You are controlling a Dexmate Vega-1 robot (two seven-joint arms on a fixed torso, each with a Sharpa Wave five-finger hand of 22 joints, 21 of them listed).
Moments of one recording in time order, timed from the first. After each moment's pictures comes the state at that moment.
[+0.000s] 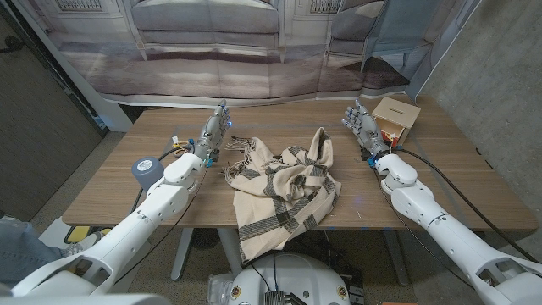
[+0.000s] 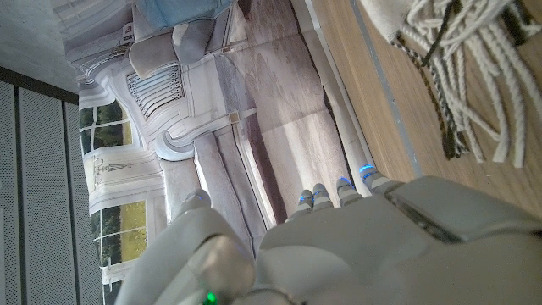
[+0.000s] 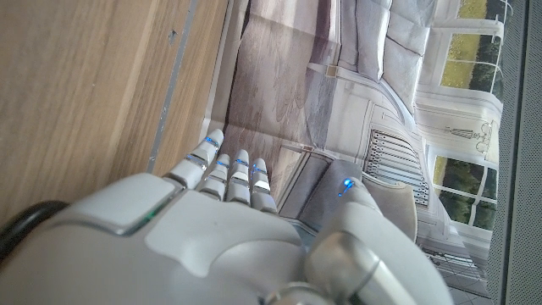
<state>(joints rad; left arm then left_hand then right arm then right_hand) 0.86 0.55 0.38 -1.37 -0.63 -0.24 -0.01 0.25 -0.08 0.17 0.11 0.38 -0.17 0.07 0.22 0.18 -0.17 0.02 0.22 0.18 -0.17 0.05 0.20 0.18 -0.17 -0.01 0.27 0.17 -0.87 -0.50 -0.37 -1.34 0.65 0.31 0.02 0.18 -0.04 0.26 -0.02 0.24 0.14 0.09 0.21 0.18 0.15 0.10 0.22 0.18 0.05 0.05 0.18 0.18 0.24 -0.04 0.20 0.18</state>
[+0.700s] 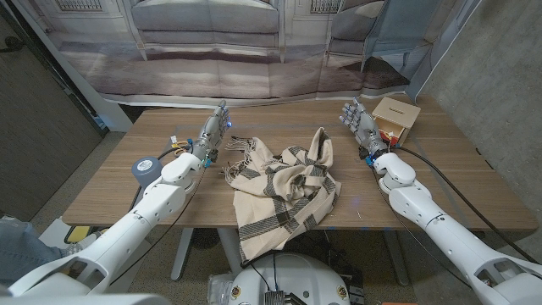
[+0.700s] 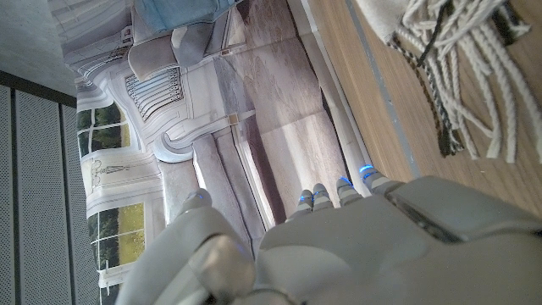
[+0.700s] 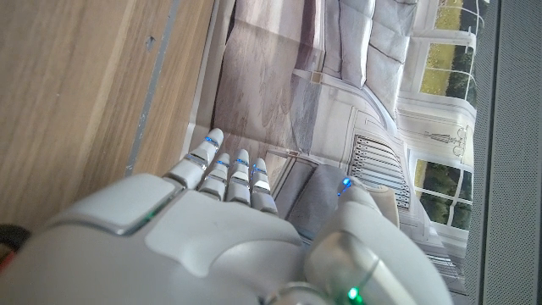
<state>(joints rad) 0.87 0.57 0.37 -1.40 -0.64 -0.21 -0.01 0.26 -0.07 0.17 0.11 0.38 -0.17 0.07 0.22 0.18 -0.17 0.02 0.22 0.18 -0.17 0.05 0.20 0.18 -0.17 -0.01 0.26 0.17 -0.87 -0.50 -0.37 -1.35 0.64 0.35 0.03 0.18 -0.03 0.26 -0.02 0.24 0.14 0.09 0.21 0.18 0.16 0.10 0.22 0.18 0.06 0.05 0.19 0.18 0.24 -0.04 0.20 0.18</state>
